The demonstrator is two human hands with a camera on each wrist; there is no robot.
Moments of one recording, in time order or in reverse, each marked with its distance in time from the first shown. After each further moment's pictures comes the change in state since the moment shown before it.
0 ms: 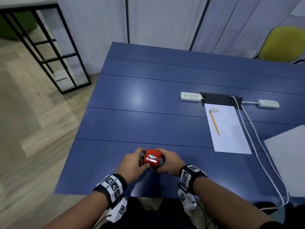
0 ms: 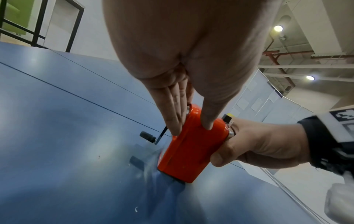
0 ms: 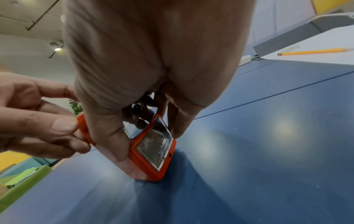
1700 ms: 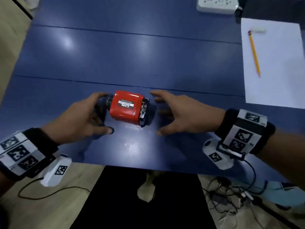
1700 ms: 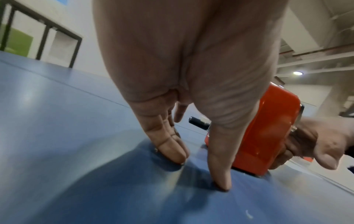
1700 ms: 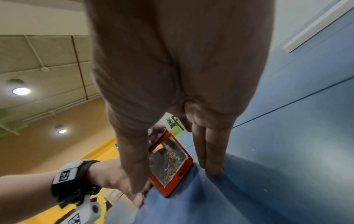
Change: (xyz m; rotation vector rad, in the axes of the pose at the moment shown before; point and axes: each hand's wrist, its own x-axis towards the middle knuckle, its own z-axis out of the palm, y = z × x) left_hand 0.030 -0.065 0.014 0.242 -0.122 -0.048; right_hand 0.020 0.074 -0.050 -0.219 -0.305 -0.179
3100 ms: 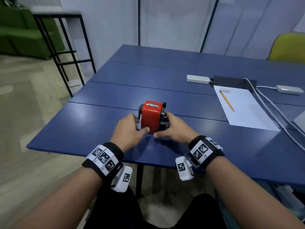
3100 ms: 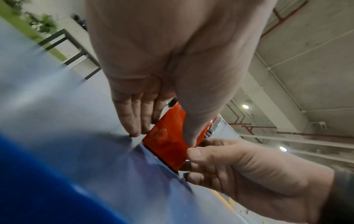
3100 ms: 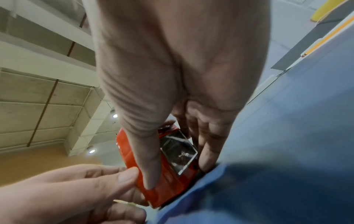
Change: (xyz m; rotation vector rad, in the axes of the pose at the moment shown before) left_hand -0.035 0.037 0.080 -0.068 0.606 0.034; right_hand 0.008 -0.025 0.096 0.187 0.554 -0.033
